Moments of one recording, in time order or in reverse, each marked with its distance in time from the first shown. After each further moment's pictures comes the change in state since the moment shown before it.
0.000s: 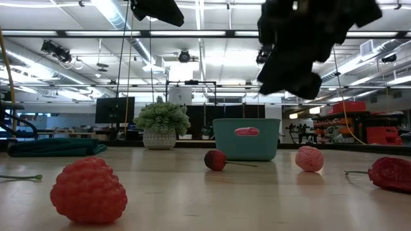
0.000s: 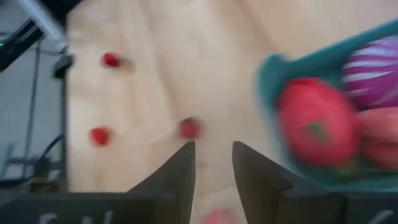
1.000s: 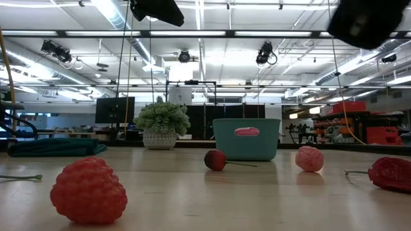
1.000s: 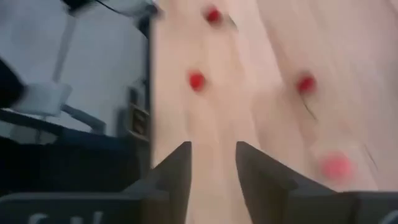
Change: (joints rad) left arm 0.000 0.000 0.000 0.000 0.000 -0.016; right arm 0.386 -0.001 0.161 -0.168 0.201 0.084
